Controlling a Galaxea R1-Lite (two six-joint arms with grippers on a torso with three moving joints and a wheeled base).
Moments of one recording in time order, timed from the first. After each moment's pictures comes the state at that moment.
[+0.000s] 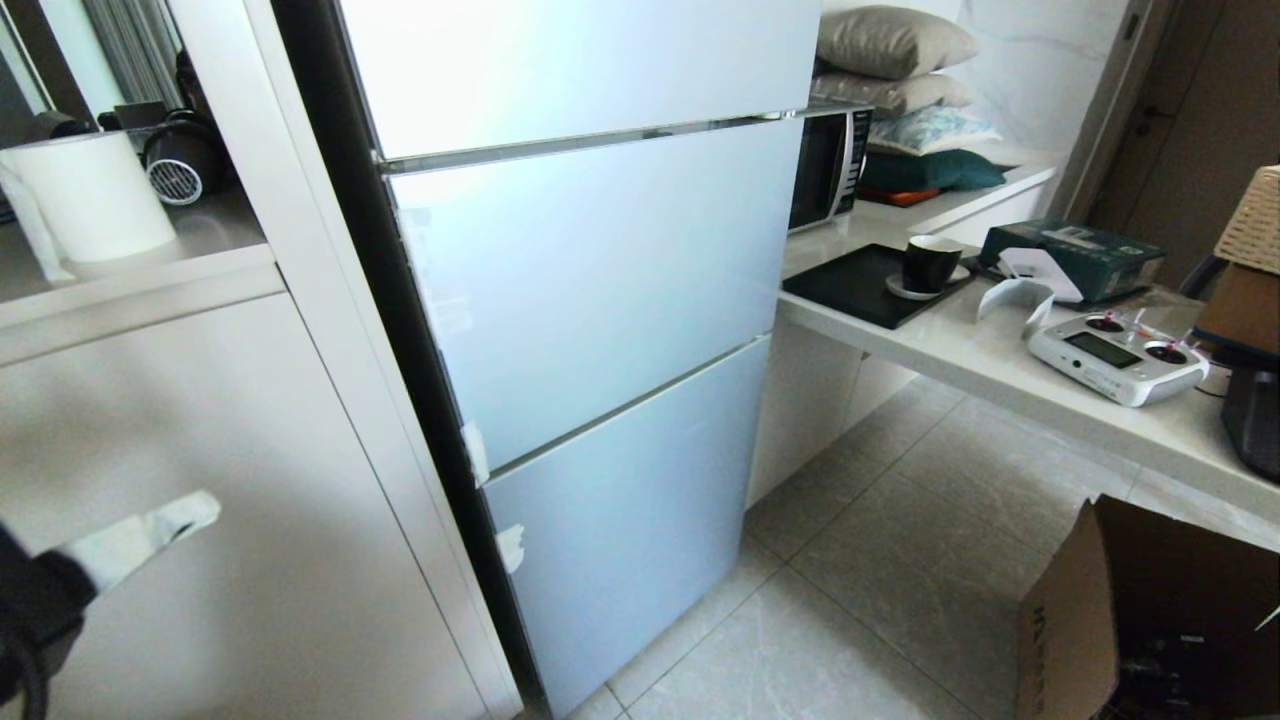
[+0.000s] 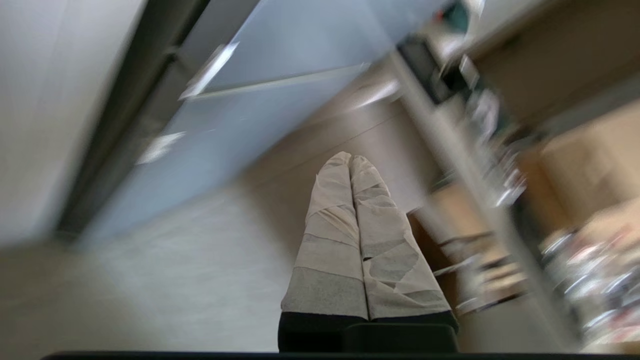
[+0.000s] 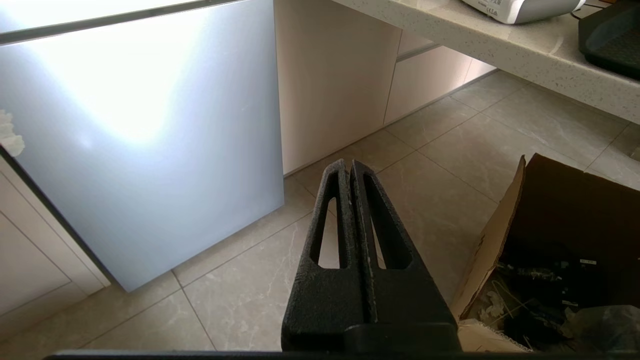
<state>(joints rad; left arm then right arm) -0.03 0.92 -0.43 -0.37 -0.20 -0.67 0.00 0.00 0.00 0.00 0.01 -0.02</state>
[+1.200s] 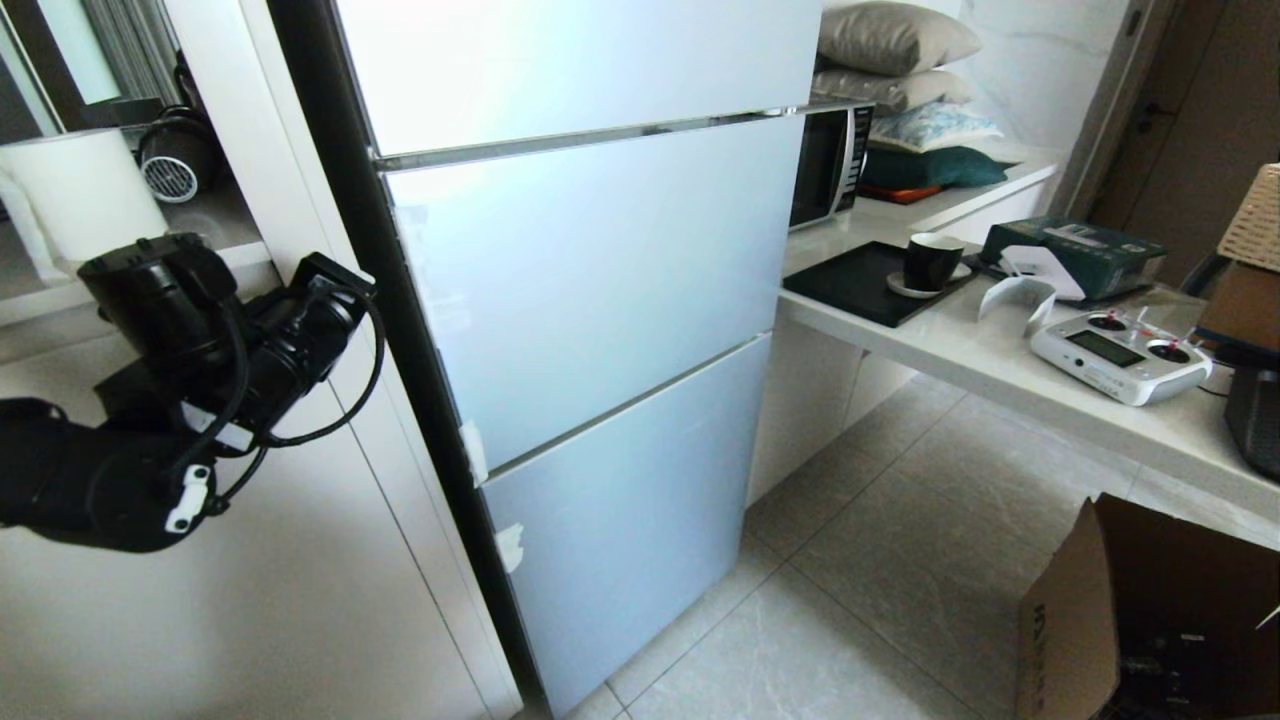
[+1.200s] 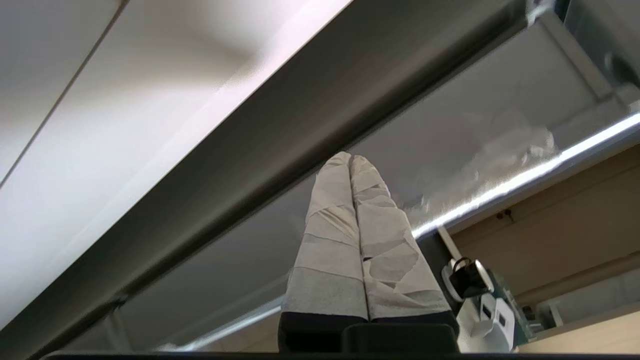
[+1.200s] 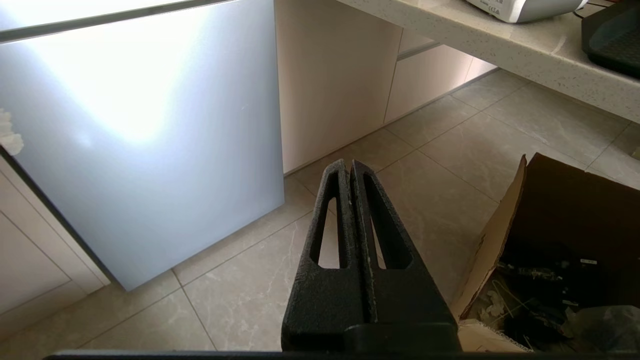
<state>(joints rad) -0.13 1.80 -0.91 -1.03 0.16 -0.77 0.00 0.00 0.00 0.00 0.01 -0.02</state>
